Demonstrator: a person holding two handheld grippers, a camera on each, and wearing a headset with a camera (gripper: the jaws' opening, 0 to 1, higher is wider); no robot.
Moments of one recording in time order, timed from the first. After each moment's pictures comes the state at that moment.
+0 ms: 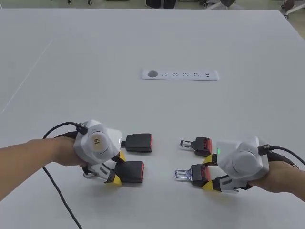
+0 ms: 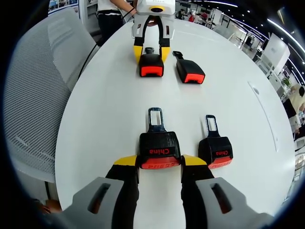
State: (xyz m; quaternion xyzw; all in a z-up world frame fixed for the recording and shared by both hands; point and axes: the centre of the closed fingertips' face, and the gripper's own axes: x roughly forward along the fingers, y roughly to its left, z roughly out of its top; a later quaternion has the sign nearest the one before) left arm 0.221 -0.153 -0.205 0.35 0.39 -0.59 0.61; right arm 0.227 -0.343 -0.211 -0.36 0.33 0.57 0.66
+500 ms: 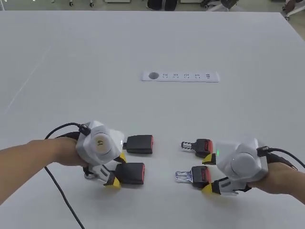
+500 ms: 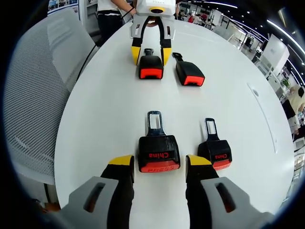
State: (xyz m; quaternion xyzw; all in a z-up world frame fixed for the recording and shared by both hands) left arm 0.222 -0.146 -0.207 0.36 0.40 -0.58 0.61; right arm 0.228 -0.339 -0.208 -0.36 0.32 0.57 0.66
